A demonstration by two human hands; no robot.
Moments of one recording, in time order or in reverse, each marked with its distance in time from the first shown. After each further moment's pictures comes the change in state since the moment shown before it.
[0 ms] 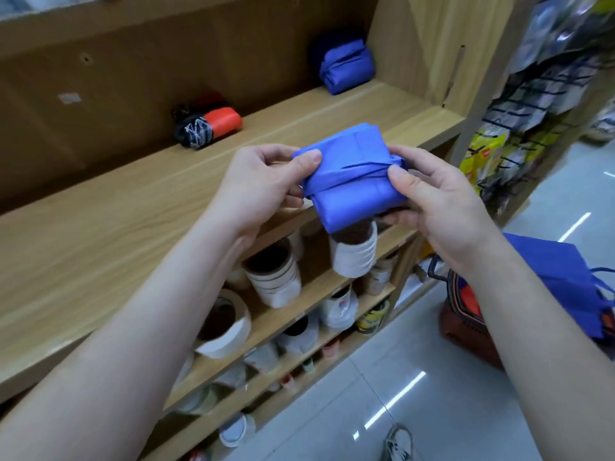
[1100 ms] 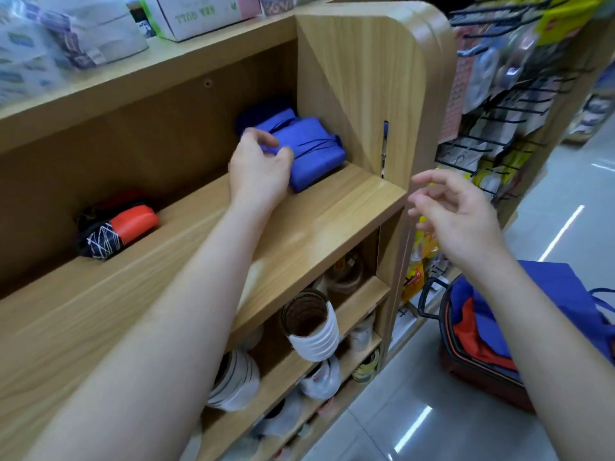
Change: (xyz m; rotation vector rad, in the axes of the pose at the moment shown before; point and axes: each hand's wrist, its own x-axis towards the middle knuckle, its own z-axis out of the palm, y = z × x) left_hand 0.191 0.025 0.110 0.517 0.363 0.138; right_hand 0.112 0.016 -0.140 -0.362 0.324 -0.121
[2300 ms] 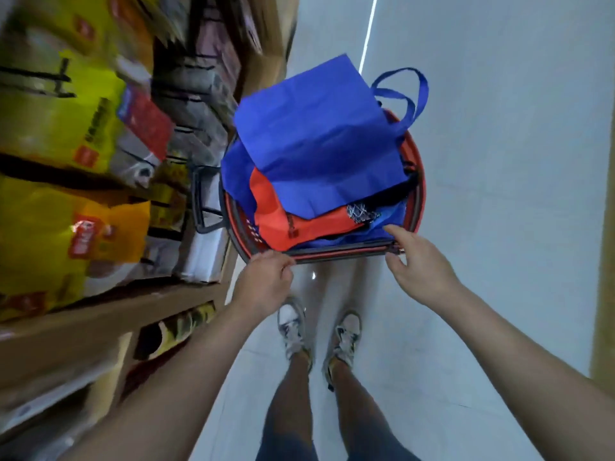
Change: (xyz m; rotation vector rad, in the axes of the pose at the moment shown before) left_hand -0.329 -0.167 0.572 0.491 -1.325 0.353; right_hand -0.153 0.506 -0.325 -0.702 -0.108 0.820
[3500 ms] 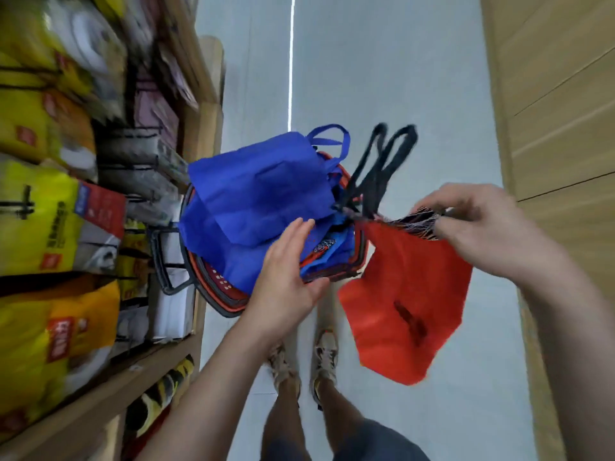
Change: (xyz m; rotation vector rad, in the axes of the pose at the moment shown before) left_hand 0.011 0.125 -0.097 -0.373 -0.044 0.331; right_hand -0.042 -0.087 -0.208 0.285 0.219 0.103
